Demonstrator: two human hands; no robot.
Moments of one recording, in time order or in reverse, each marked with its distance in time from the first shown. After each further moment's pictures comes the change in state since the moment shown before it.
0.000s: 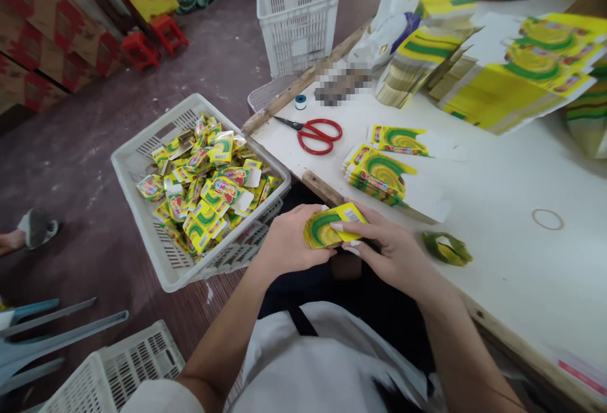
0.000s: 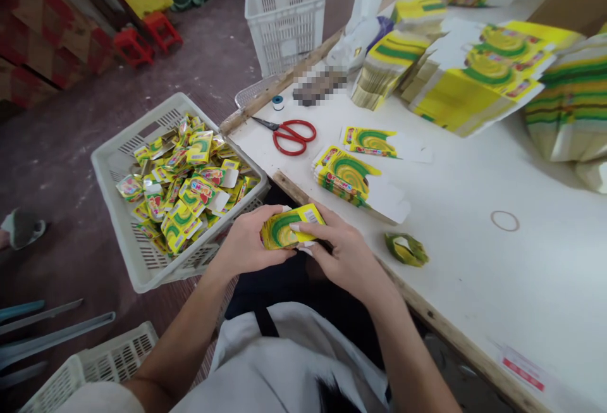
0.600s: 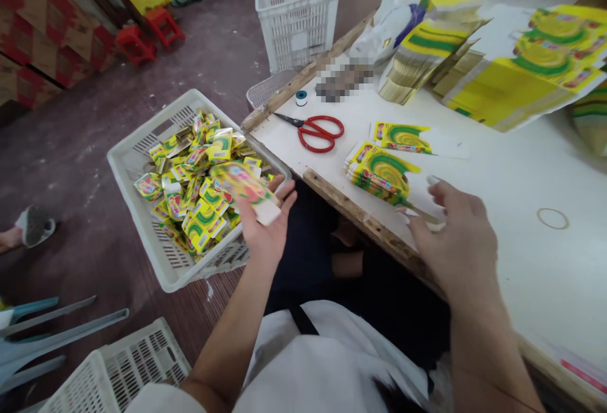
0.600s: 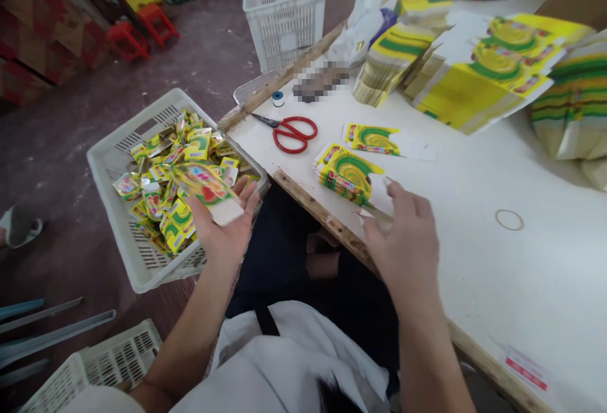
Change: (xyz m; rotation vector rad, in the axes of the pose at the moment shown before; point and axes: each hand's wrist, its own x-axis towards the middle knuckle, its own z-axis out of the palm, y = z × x) left_hand 0.010 -0.012 0.007 -1.111 0.665 -0.335; right_hand -0.007 0.020 -0.028 -0.538 0.492 0.319
